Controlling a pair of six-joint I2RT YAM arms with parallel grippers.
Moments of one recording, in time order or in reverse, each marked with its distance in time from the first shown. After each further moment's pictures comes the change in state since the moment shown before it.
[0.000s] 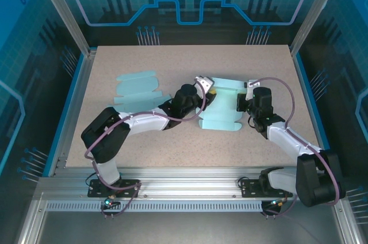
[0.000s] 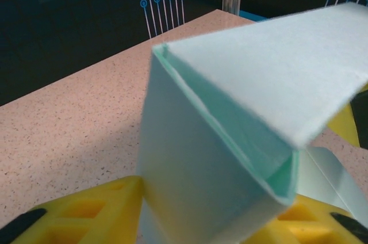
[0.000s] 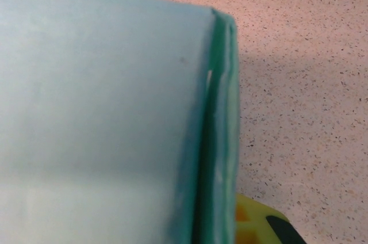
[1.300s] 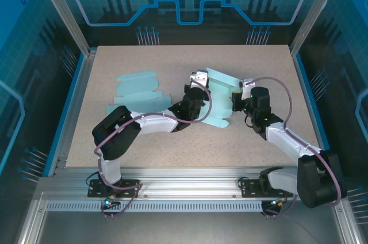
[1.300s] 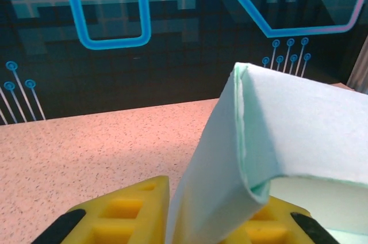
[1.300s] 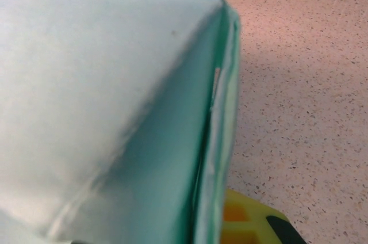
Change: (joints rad) left arm -0.064 0.098 0.073 0.168 -0.575 -0.134; right arm 0.045 -0.010 0.002 0.049 -0.060 -0.005
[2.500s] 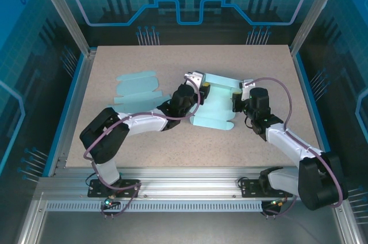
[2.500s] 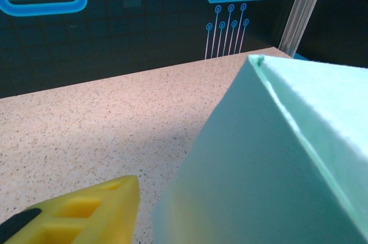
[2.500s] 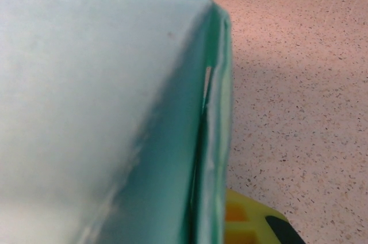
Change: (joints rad) left arm 0.074 -0.113 -0.106 -0.080 0.370 -0.037; right arm 0.017 -0.018 -0.002 -0.030 0.049 0.001
